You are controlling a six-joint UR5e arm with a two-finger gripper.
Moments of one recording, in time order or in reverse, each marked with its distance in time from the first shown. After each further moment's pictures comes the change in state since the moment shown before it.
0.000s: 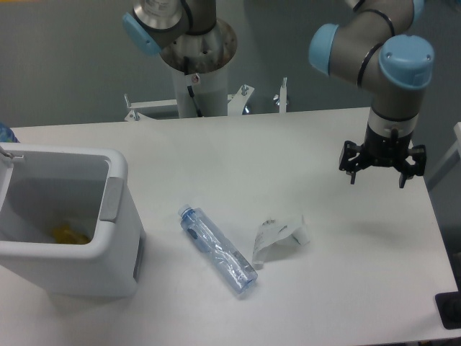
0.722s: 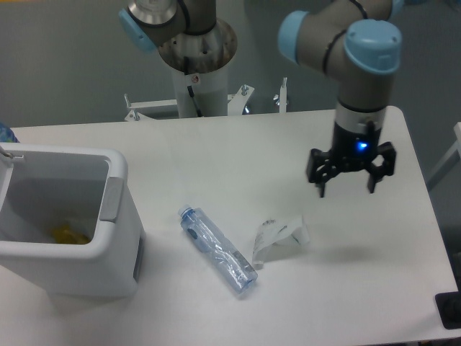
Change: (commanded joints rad) arm -0.006 0.041 -0.009 0.015 -0.113 -0.356
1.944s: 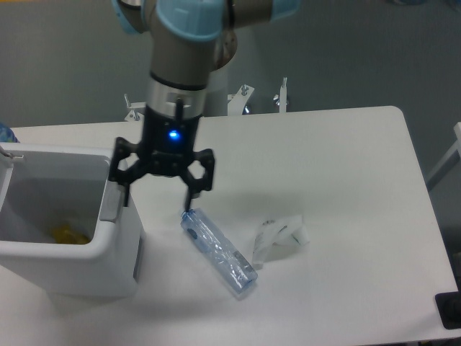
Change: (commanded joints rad) arm -0.381 0.144 0.075 0.000 -0.268 -0.607
